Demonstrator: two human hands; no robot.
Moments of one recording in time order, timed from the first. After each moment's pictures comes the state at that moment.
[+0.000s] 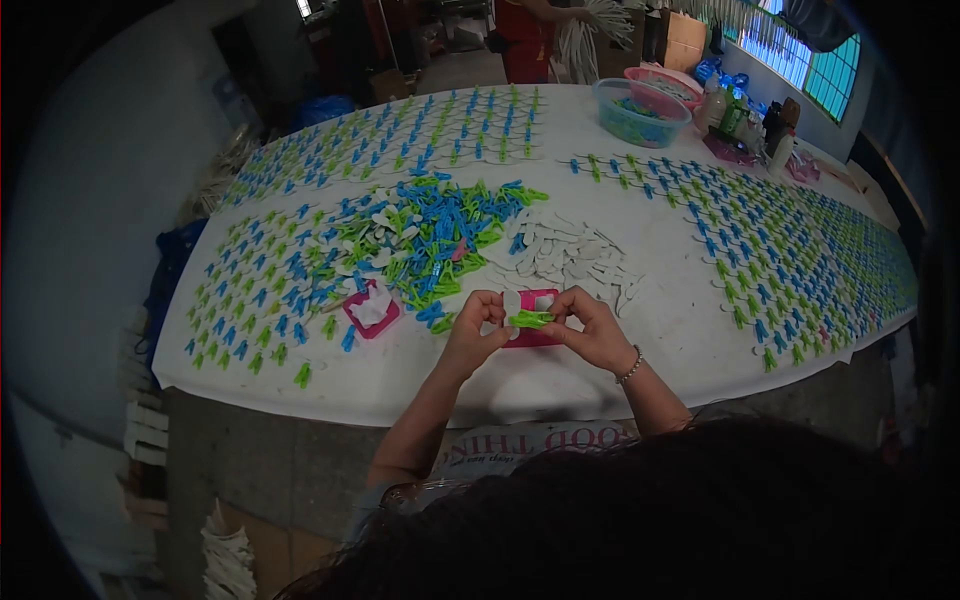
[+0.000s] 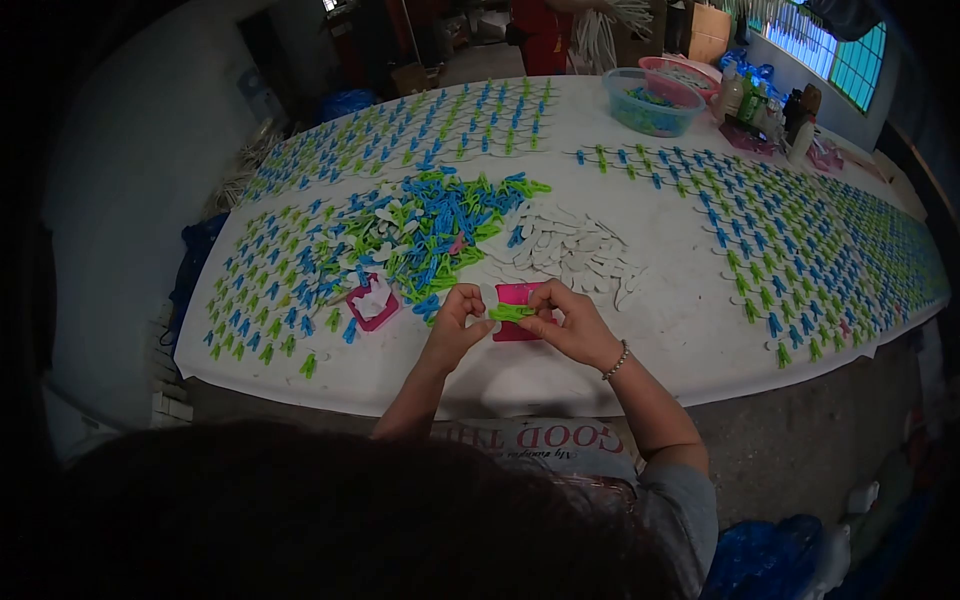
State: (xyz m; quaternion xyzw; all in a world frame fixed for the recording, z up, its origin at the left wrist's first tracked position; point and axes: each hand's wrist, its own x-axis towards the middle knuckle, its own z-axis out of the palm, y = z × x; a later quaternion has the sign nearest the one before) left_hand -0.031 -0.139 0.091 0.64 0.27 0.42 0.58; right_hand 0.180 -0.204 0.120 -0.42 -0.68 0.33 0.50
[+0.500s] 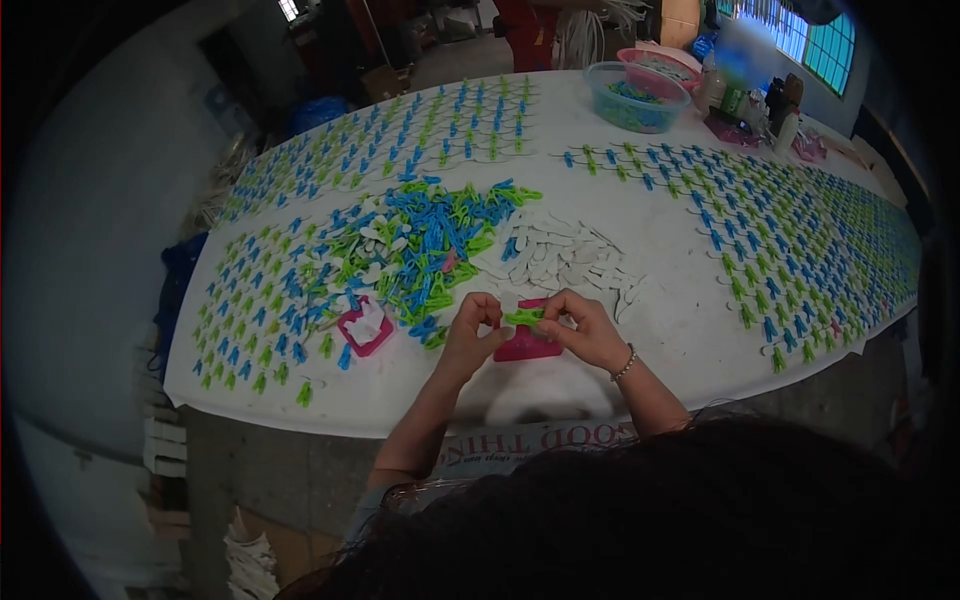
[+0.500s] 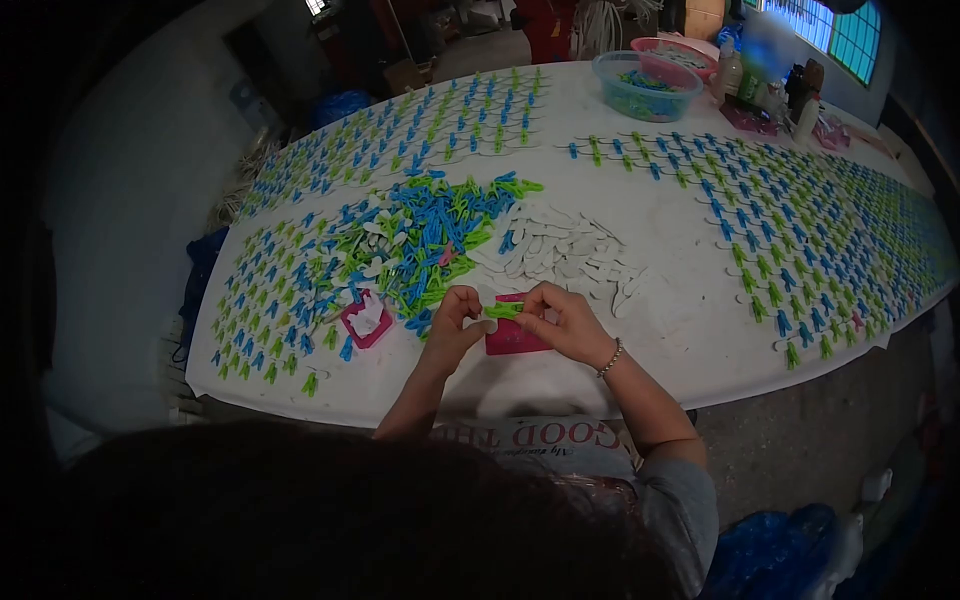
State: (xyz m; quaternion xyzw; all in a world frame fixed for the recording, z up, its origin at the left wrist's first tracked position) left_hand -0.009 -0.115 0.090 0.64 0.28 0.41 0.58; right_hand 0.200 -0.178 0.107 -0.43 -0.65 0.36 0.51
